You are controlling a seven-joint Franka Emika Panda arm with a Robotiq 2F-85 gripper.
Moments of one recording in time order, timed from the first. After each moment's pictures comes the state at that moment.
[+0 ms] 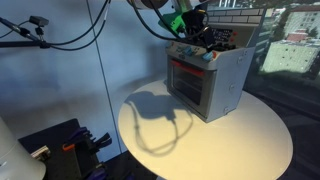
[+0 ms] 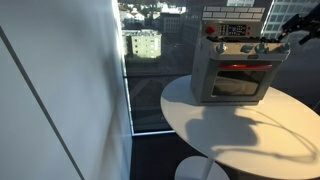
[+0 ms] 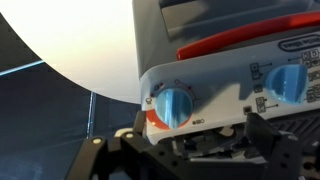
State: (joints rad) arm -0.12 0.05 -0.06 -2.12 0.11 2.75 0.13
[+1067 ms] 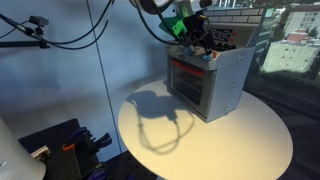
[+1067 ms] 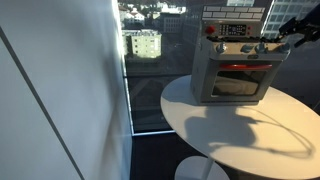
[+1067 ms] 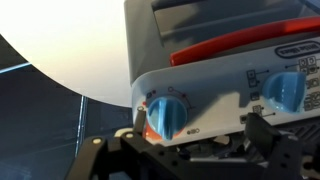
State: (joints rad) arm -0.11 0.08 -0.05 -2.11 0.22 2.76 0.03
